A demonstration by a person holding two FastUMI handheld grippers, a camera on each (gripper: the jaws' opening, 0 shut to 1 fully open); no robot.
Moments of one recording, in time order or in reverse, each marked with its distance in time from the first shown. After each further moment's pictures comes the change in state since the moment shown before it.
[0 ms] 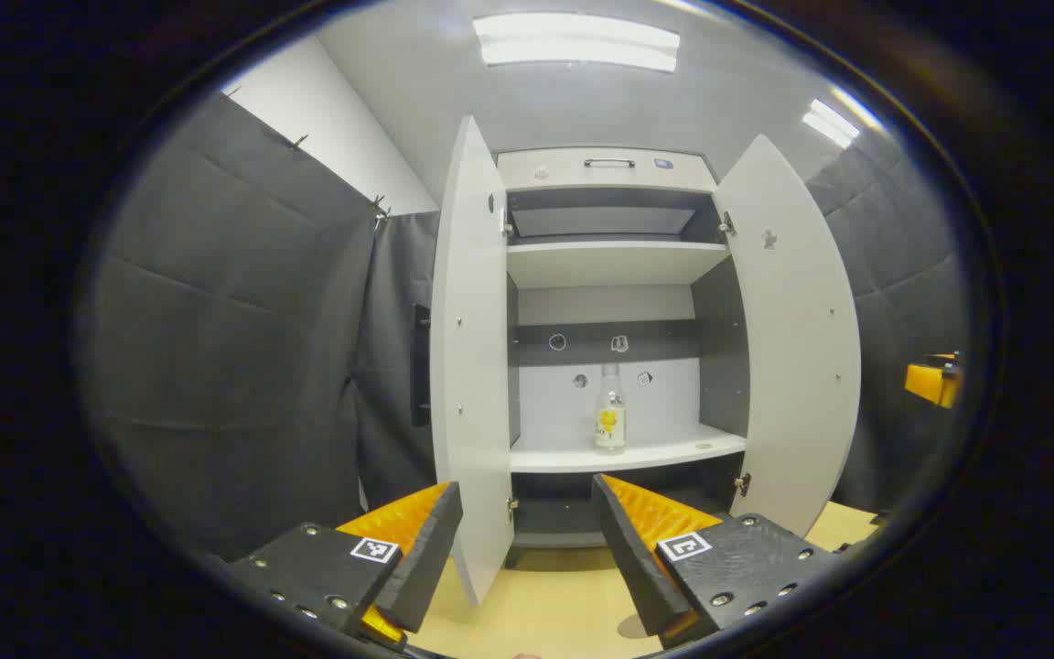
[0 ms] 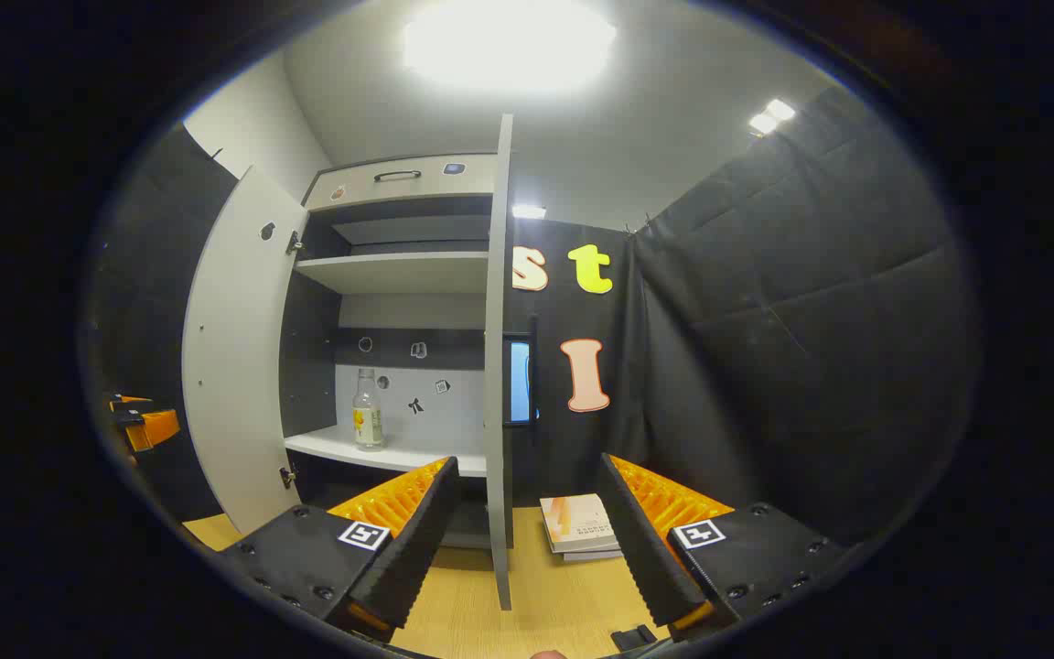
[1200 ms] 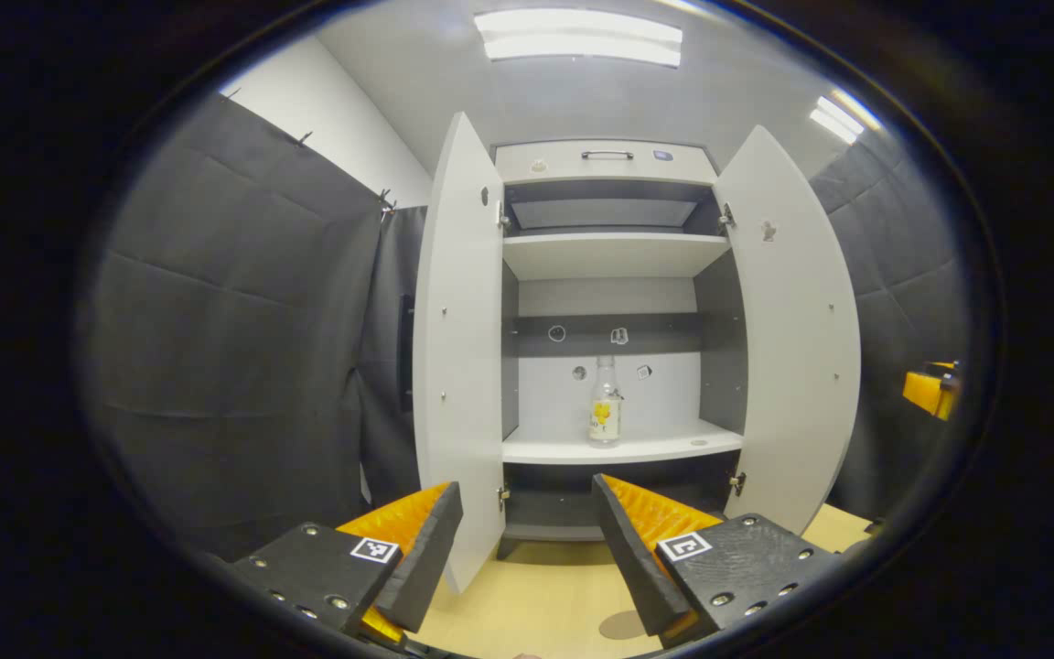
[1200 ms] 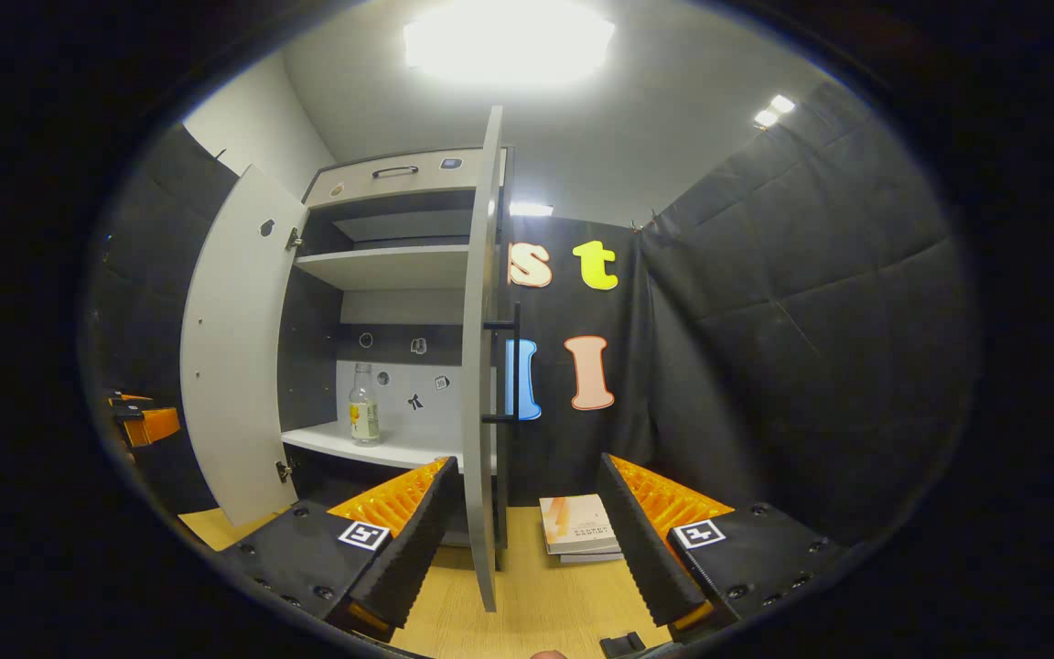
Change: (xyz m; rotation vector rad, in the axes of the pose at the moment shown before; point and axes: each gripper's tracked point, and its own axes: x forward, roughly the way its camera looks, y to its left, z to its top) left arm -0.004 -0.032 -0.008 -0.020 0.035 0.041; right arm 0.015 -0.026 -0.017 0.000 -0.001 0.042
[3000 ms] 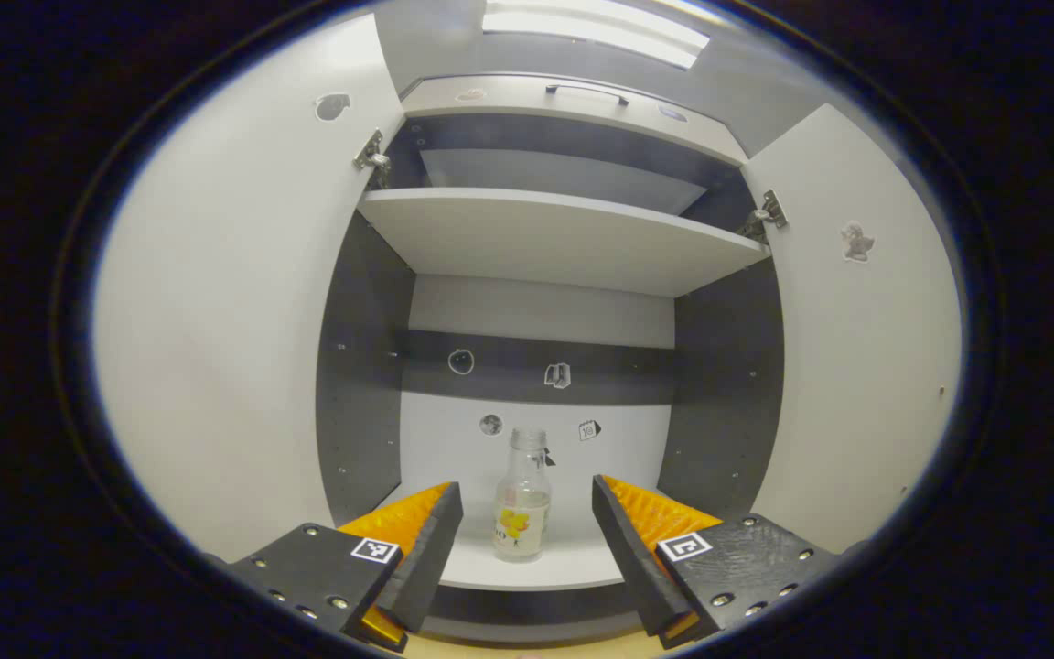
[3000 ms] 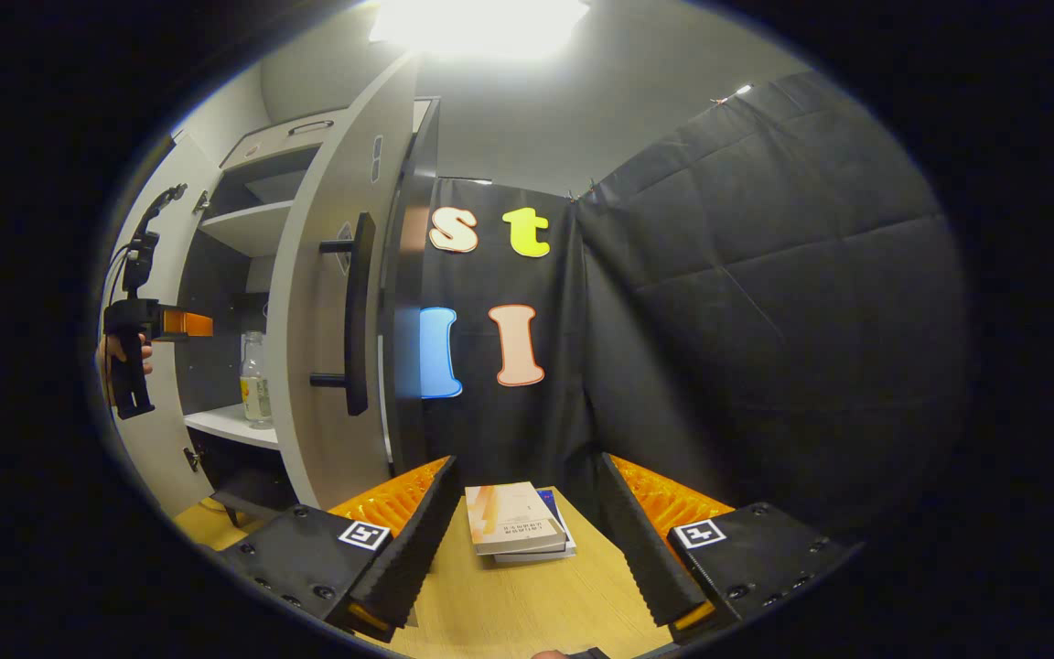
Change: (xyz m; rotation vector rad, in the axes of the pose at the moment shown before) left arm 0.299 -0.119 0.057 -0.101 -0.011 -0.249; right arm 0.071 -0.089 -0.043 0.000 0.079 -0.239
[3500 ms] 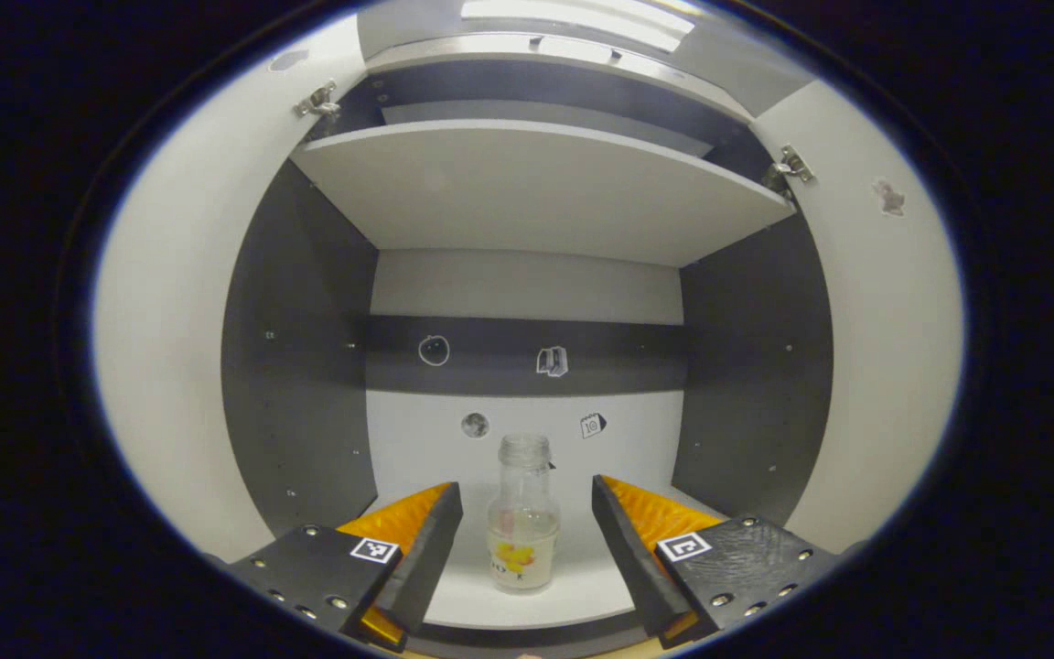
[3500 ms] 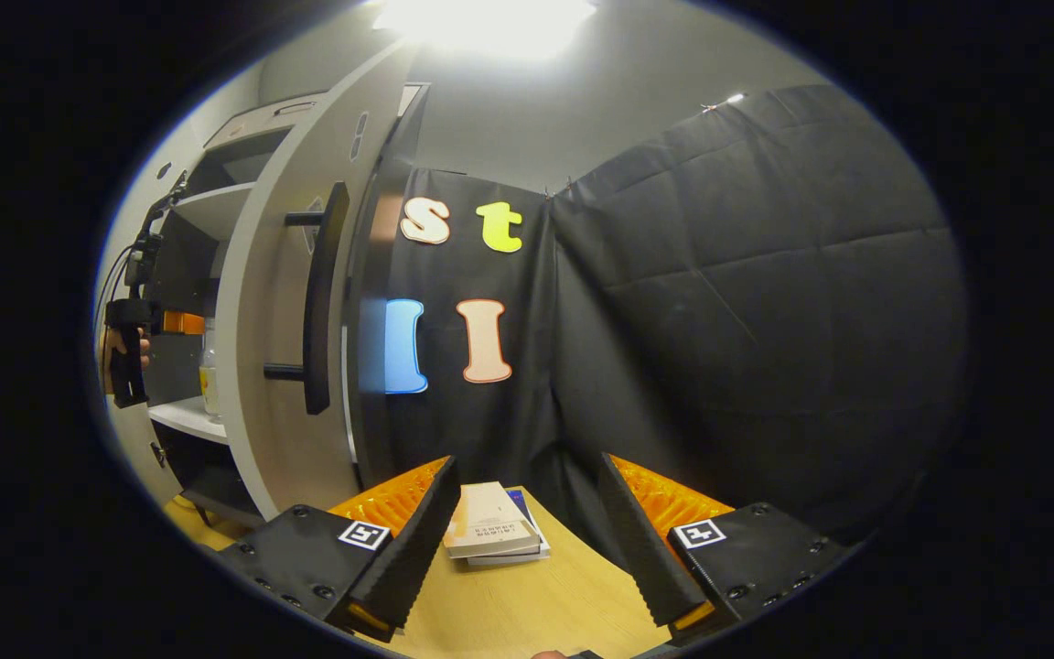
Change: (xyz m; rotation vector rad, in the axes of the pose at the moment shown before) left arm 0.087 0.005 -0.021 0.066 0.031 -0.038; right arm 0.017 -0.008 -0.001 -0.025 0.012 -0.116
